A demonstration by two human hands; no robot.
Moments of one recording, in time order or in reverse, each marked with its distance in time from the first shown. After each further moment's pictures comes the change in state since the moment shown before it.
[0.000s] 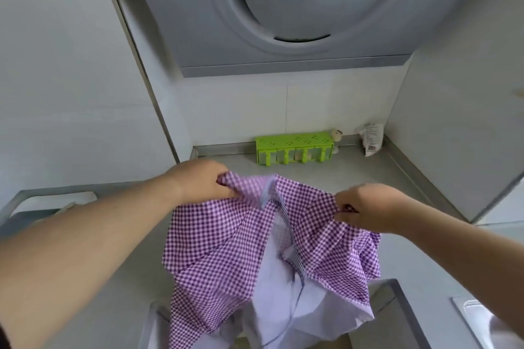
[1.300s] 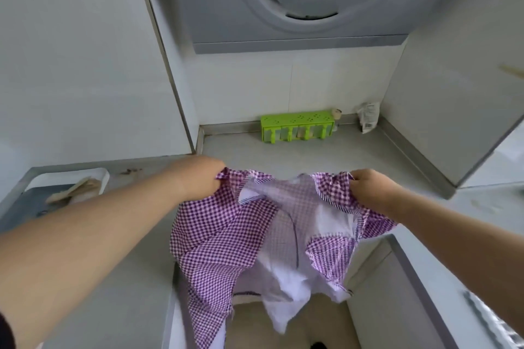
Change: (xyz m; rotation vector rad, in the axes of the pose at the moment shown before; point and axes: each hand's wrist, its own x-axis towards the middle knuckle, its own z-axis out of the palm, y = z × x) left_hand -0.084 -0.039 0.028 0.227 -0.020 0.049; right_hand -0.045 -0.105 0.001 0.622 0.040 0.573
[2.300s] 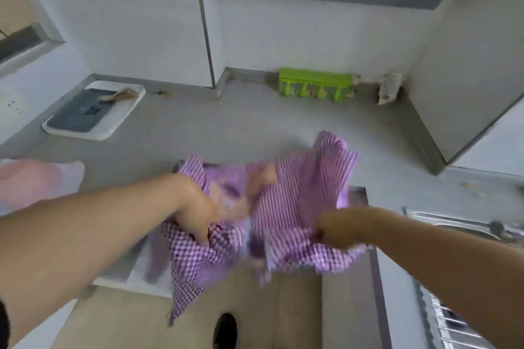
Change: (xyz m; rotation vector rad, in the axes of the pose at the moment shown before) left_hand -0.176 0.207 0.103 0.039 -0.847 0.020; right_hand -0.137 0.138 0.060 -0.858 -0.567 -0.764
